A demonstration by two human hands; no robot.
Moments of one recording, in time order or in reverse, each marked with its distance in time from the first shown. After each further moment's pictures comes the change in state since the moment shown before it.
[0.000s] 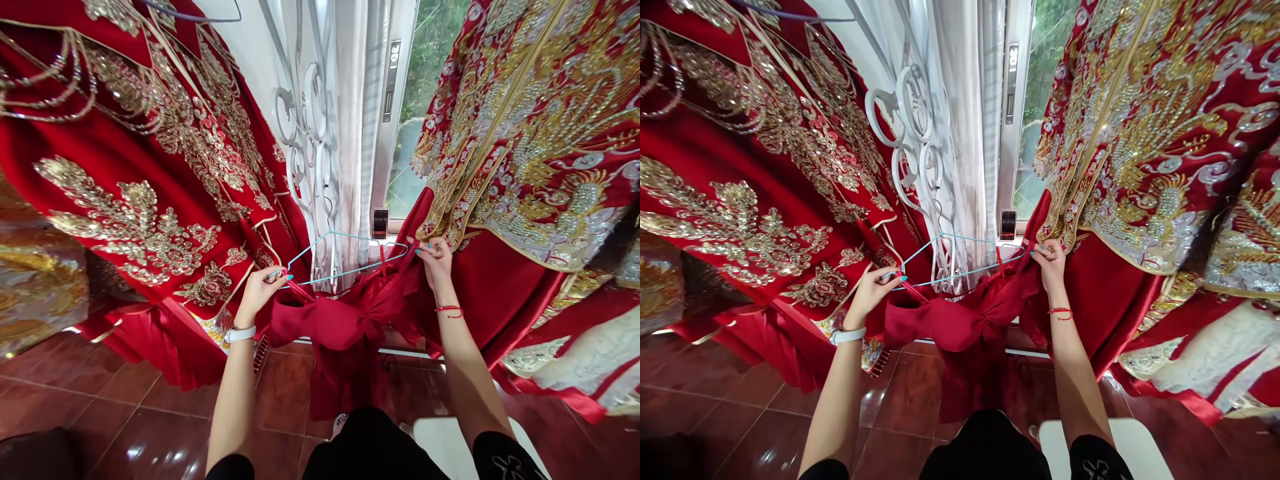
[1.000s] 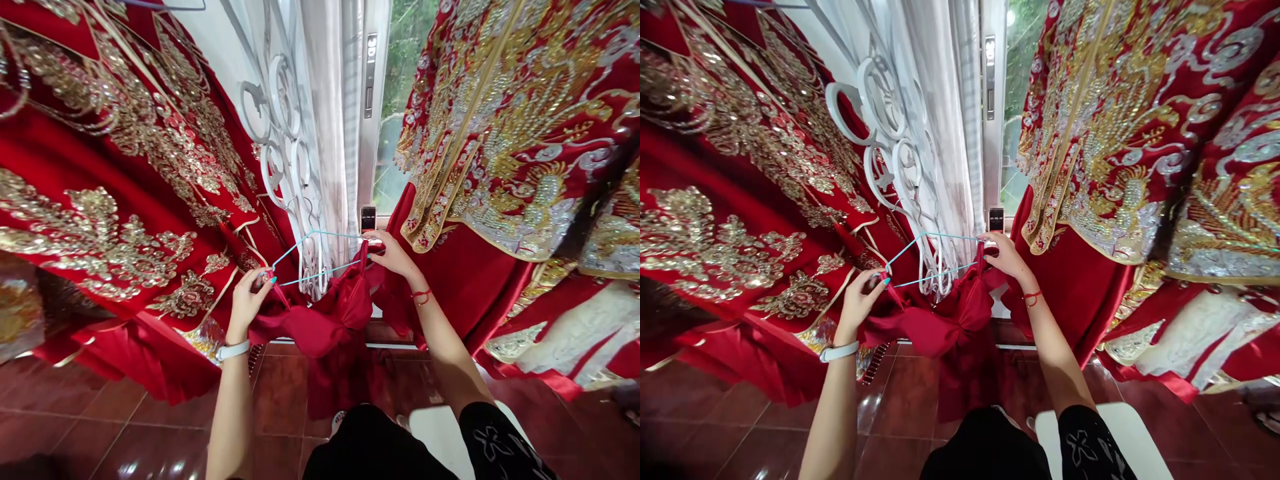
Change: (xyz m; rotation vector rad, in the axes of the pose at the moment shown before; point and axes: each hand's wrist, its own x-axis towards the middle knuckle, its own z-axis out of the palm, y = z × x) left_hand -0.008 -0.018 0.010 0.133 0.182 0.056; right_hand 0.008 -0.018 0.047 -0.744 -0.594 -0.215
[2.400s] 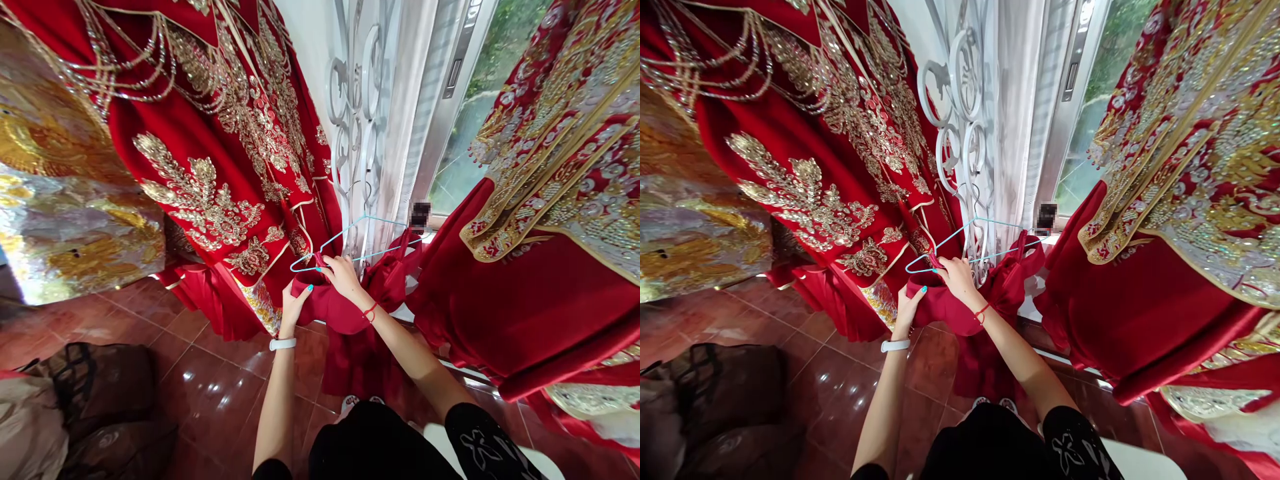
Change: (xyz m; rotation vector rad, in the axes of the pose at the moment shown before) left_hand -0.084 -0.017 0.024 -0.397 0.186 -0.407; right_hand -0.001 -0.107 0.199 -0.101 -0.323 -0.075
